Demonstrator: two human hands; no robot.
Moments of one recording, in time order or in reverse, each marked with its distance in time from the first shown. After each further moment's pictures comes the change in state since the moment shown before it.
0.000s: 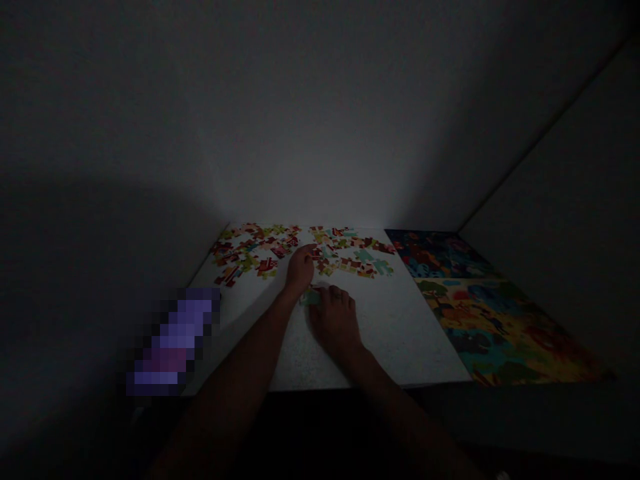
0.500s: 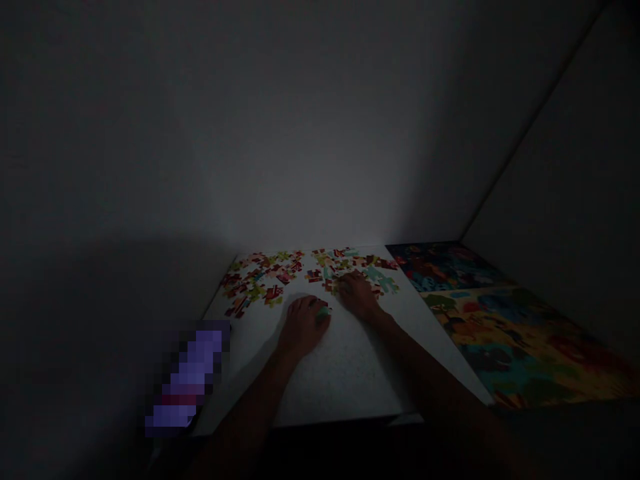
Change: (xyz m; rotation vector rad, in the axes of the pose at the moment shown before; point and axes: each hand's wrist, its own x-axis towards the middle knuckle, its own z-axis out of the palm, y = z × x) left_hand -0.077 0.024 -0.043 0.293 -0.223 0.258; right_hand 0.107 0.089 0.010 0.171 0.071 -0.122
